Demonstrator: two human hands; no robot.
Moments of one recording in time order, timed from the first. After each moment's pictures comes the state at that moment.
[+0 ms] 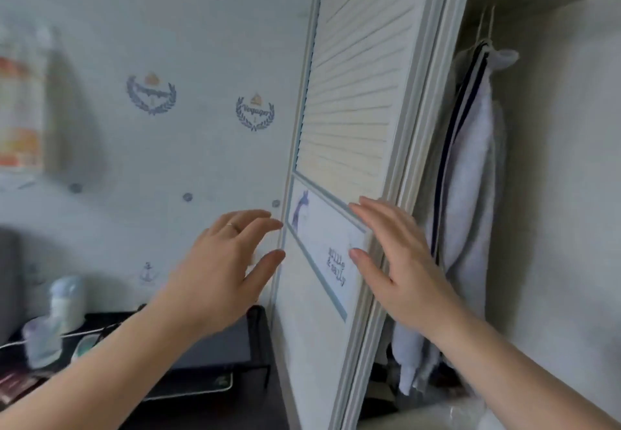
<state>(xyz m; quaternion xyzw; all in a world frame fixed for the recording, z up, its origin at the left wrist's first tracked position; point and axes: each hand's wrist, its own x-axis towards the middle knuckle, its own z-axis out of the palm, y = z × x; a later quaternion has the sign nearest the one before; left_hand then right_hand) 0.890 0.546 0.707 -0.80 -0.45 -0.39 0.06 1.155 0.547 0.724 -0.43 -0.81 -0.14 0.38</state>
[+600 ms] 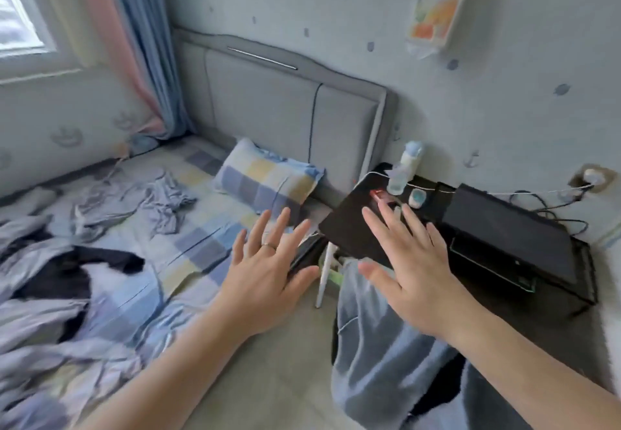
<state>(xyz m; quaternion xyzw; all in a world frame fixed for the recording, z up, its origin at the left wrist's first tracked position) 0.576 0.193 0.492 -0.48 -0.86 -0.18 -0.01 0.751 0.367 0.534 -0.20 -0.97 0.10 0.09</state>
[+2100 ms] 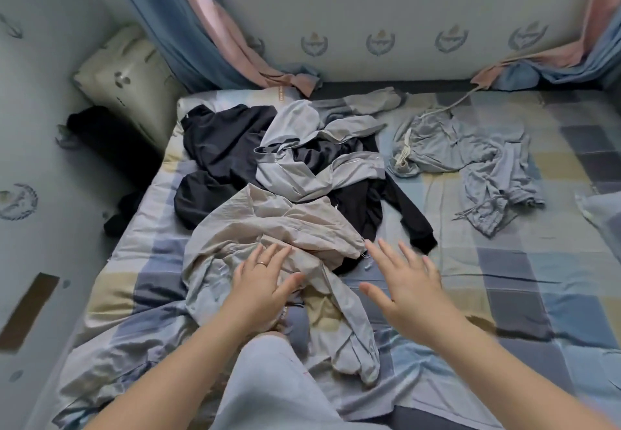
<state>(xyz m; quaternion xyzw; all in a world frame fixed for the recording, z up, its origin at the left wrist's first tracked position) 0.146 -0.286 0.227 0.11 -0.96 -0.19 -0.15 0.086 -0.011 0.258 0.21 -0.94 0.15 -0.21</state>
